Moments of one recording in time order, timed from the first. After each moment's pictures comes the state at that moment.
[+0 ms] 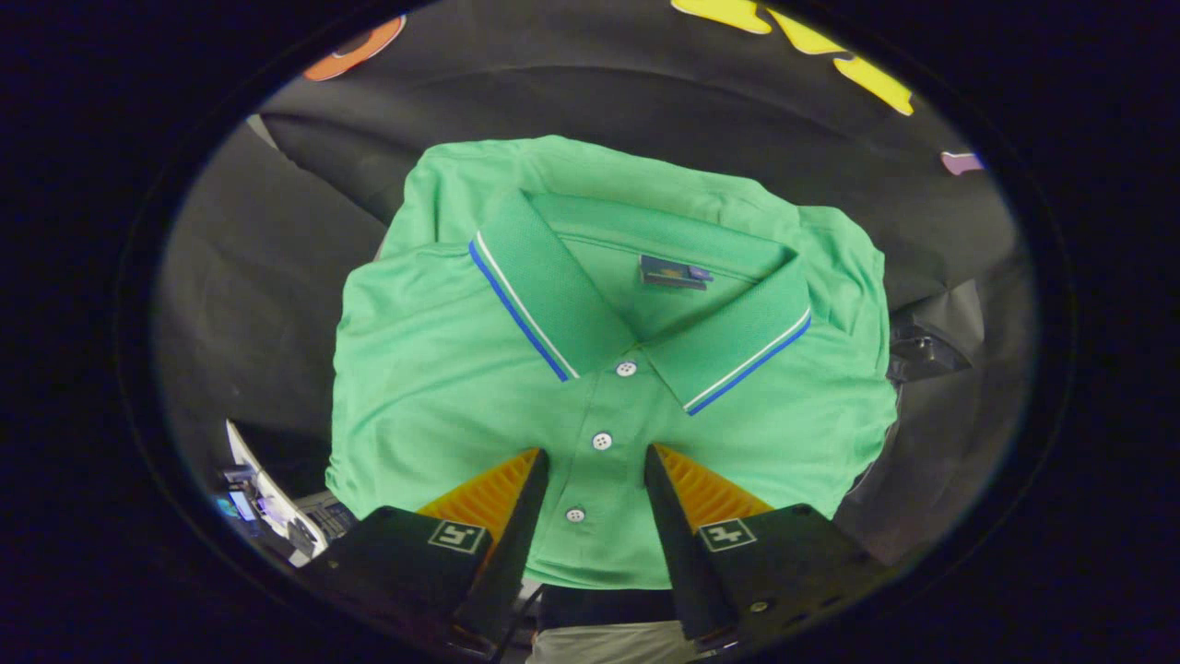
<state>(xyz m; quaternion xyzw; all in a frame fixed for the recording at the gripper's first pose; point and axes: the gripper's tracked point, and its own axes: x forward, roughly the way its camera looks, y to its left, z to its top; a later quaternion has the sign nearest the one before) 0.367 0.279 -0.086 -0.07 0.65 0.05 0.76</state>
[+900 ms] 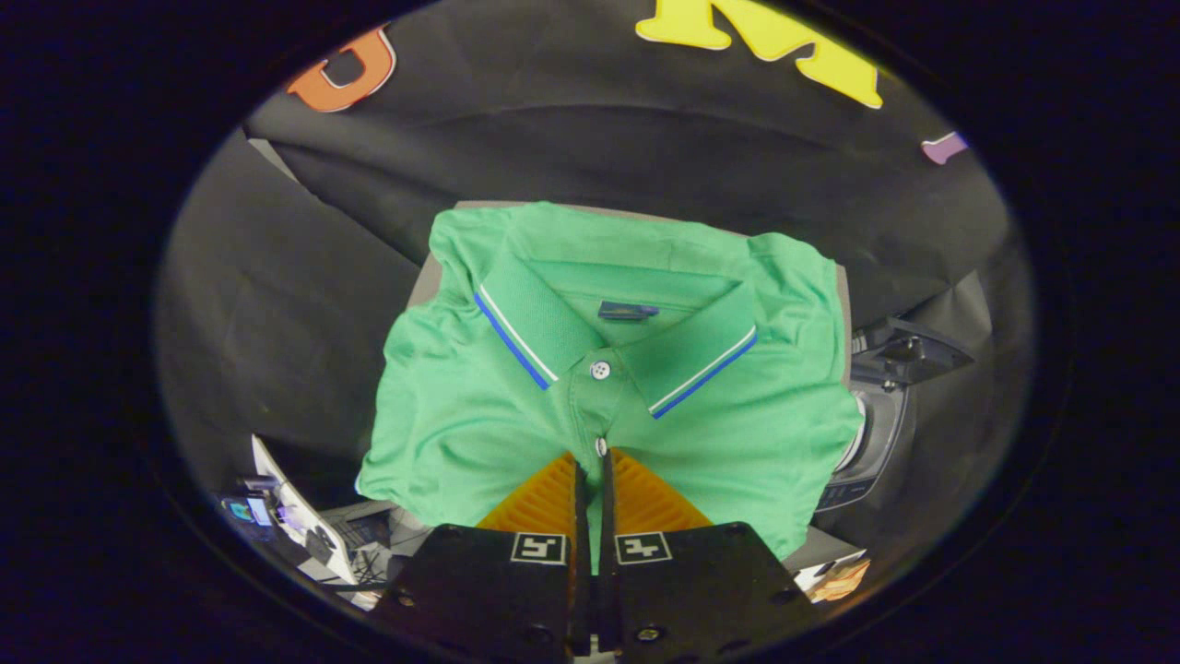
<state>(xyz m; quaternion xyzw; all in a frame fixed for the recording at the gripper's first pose) 0.364 0.267 -0.037 -0.03 0.61 0.08 0.78</state>
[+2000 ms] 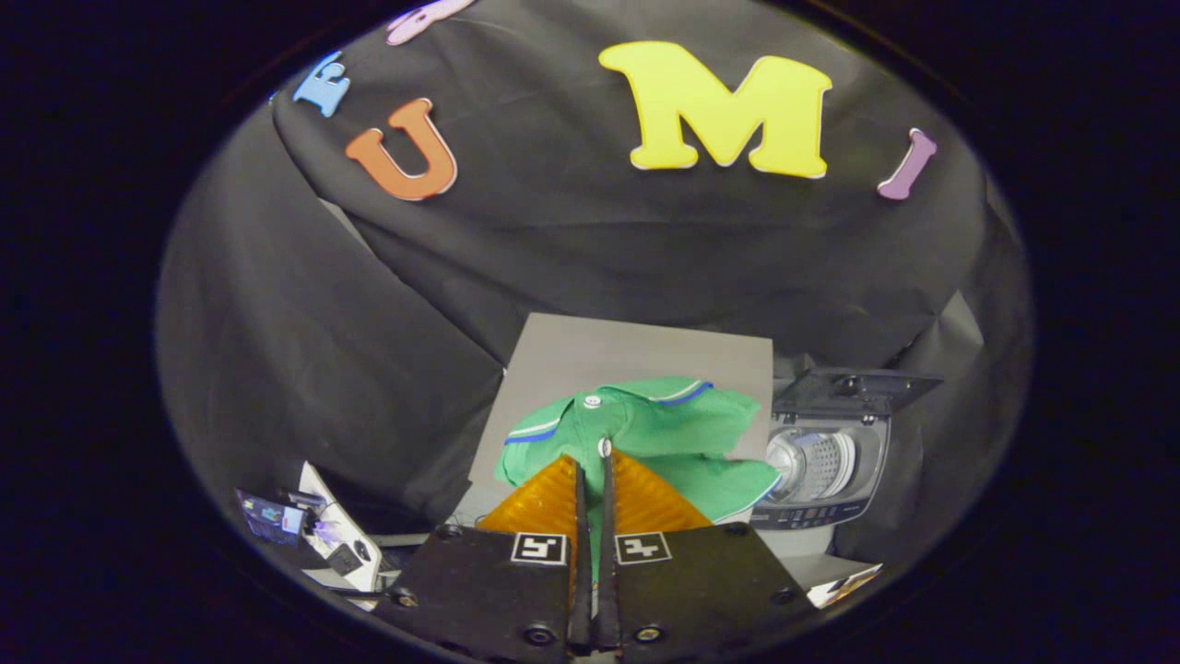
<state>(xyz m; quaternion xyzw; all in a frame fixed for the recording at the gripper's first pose) 0.324 0.243 0.138 0.03 0.49 0.14 0.86</state>
